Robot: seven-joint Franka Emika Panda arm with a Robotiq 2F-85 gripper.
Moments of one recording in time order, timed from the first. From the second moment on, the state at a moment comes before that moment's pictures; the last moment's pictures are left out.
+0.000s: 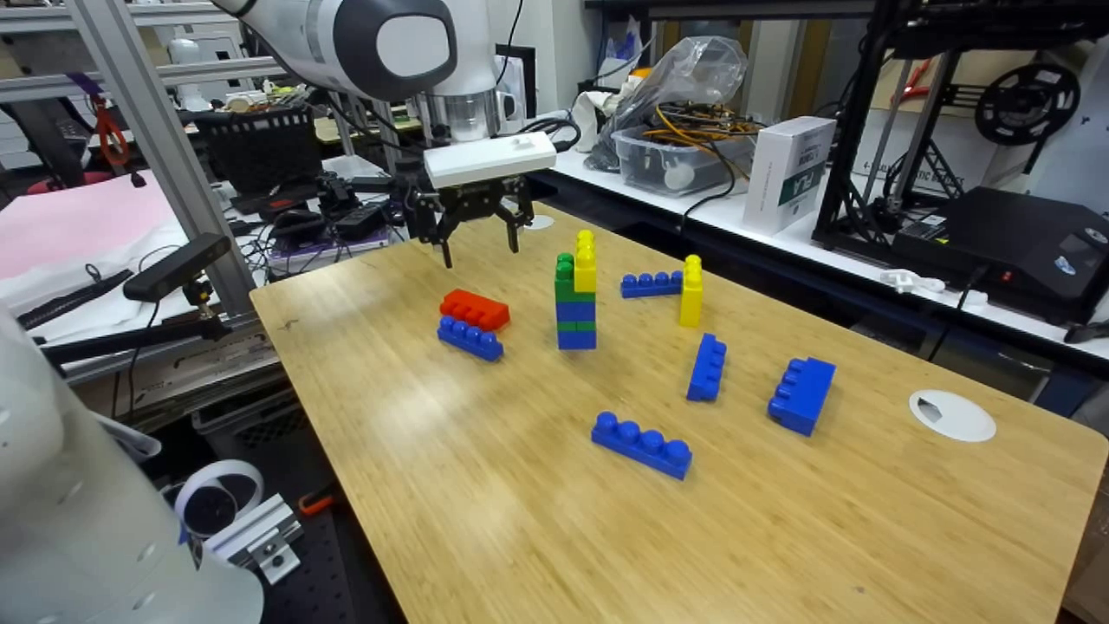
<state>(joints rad) 0.37 -0.24 -0.04 -2.49 0.07 2.31 -1.15</state>
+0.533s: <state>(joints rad) 0.37 -0.12 0.07 -2.49 0.14 2.42 -1.29</state>
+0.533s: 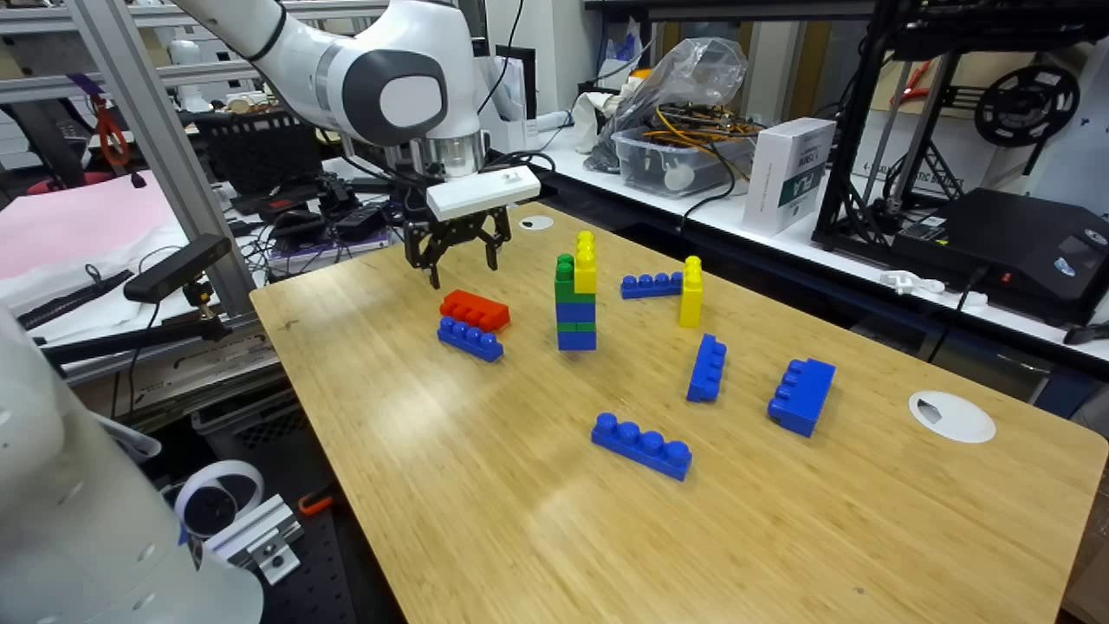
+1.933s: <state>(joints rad) 0.28 0.14 0.22 -2.44 0.06 2.51 -1.48</state>
